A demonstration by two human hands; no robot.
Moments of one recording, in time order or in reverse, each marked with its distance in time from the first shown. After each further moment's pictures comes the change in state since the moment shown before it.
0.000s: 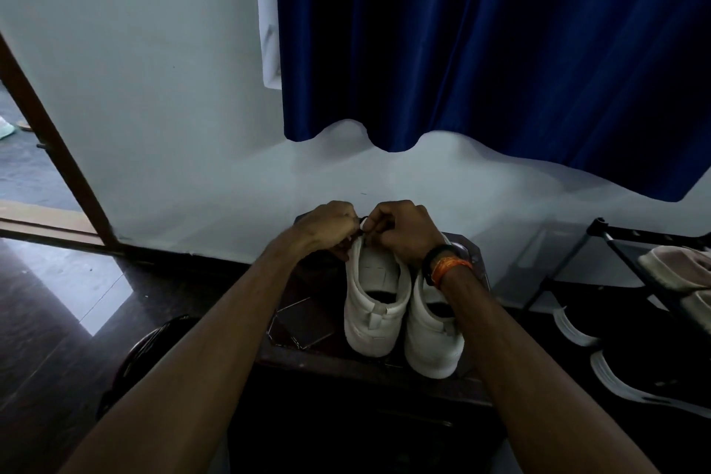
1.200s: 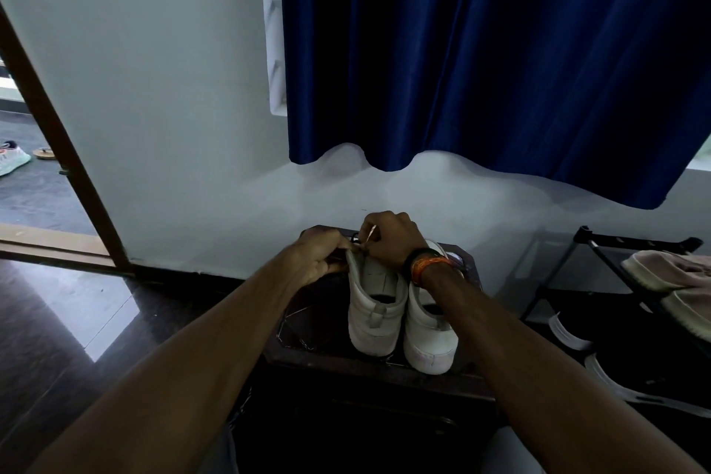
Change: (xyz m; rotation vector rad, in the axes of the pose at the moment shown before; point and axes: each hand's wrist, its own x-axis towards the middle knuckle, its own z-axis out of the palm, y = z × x) left_hand -0.012 -0.014 0.007 -0.748 0.125 -0.290; right_hand -0.002 -0.019 0.006 -0.224 0.020 -0.041
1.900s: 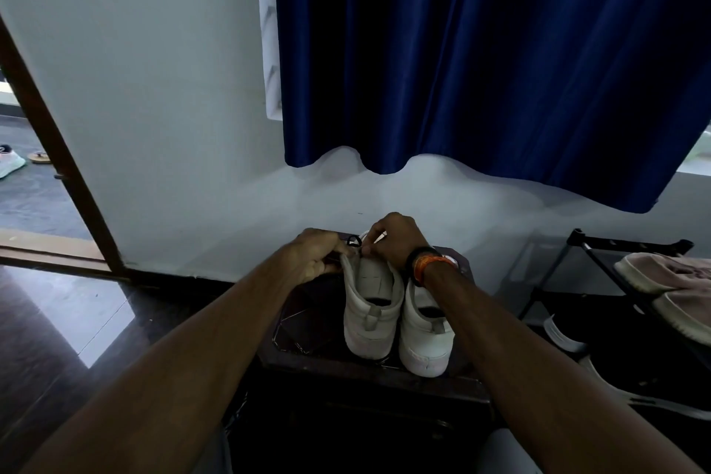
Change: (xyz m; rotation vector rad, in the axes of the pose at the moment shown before) left_hand -0.005 0.008 0.003 0.058 -0.002 -0.019; right_hand 0.004 0.013 -0.005 0.115 0.000 0.074
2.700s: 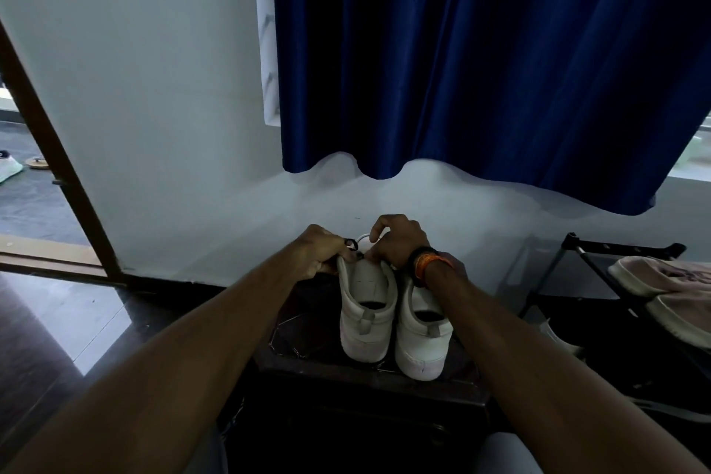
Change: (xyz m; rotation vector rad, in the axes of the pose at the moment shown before) left_hand 0.005 0.007 0.005 0.278 0.020 0.093; right_hand -0.003 -0.001 -0.009 0.080 0.034 0.199
